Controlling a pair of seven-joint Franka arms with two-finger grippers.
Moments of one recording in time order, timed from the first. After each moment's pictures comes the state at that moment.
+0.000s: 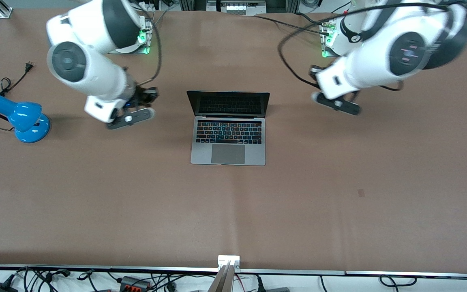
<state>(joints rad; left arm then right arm) 0.10 0.12 -0.56 -1.72 -0.25 1.49 -0.19 0.47 0.18 -0.03 -1.72 0.19 1.67 0.17</state>
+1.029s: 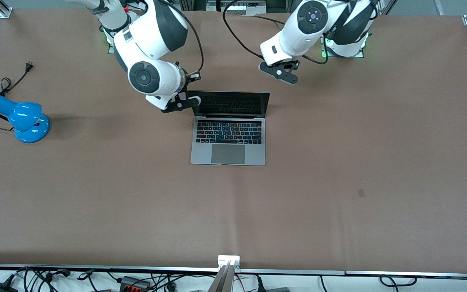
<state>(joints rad) 0.10 -0.08 -0.84 -2.18 -0.38 1.94 -0.21 0.64 0.24 -0.03 -1.84 0.37 1.64 0.29</state>
